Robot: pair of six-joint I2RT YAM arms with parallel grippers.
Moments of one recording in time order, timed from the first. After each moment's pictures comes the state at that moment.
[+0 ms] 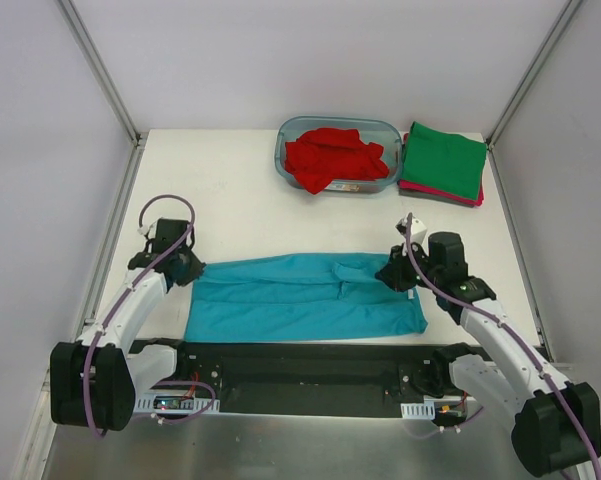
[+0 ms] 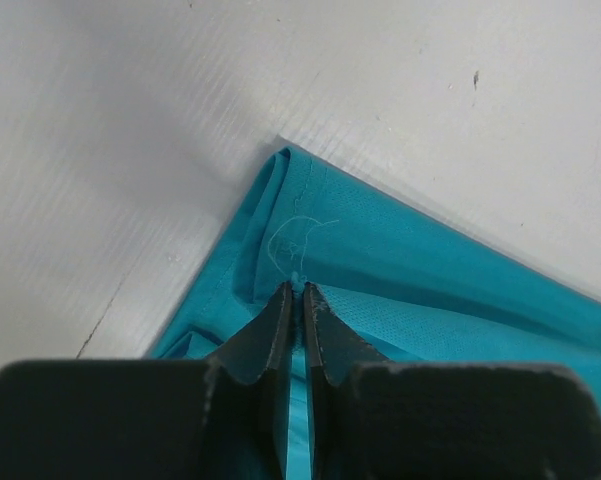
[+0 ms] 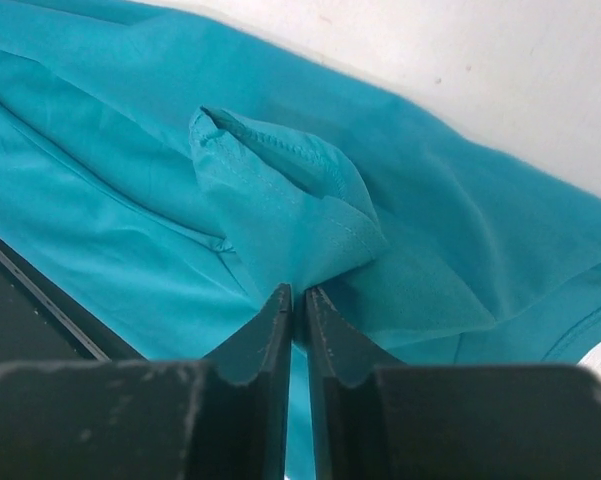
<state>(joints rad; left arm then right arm) -0.08 1.05 0.61 -0.58 -0.12 -0.75 0.31 0.87 0.49 -0.29 -0.46 0.10</state>
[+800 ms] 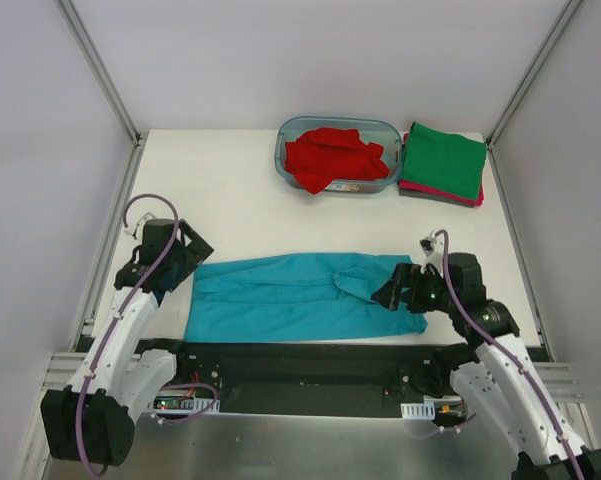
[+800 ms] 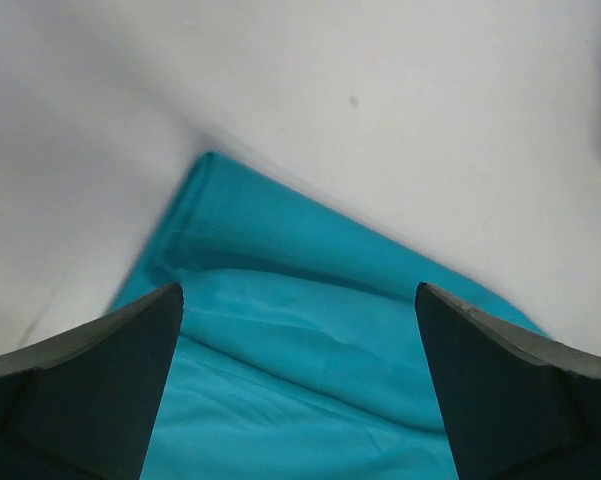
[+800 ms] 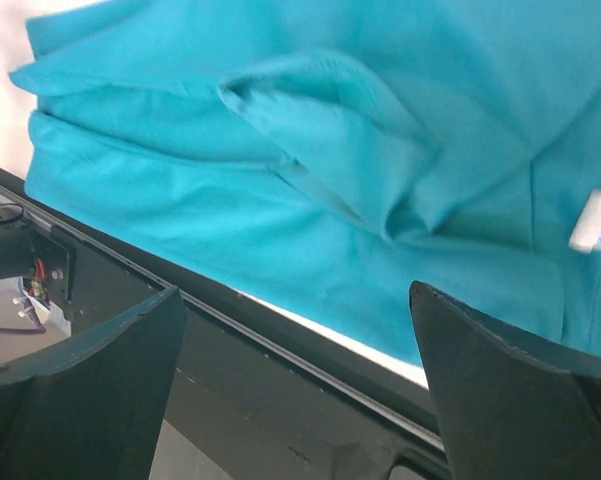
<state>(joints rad) -0.08 0.83 0.62 -0.65 -0.15 -0.85 0.31 0.51 0.46 -0.69 -0.40 0.45</state>
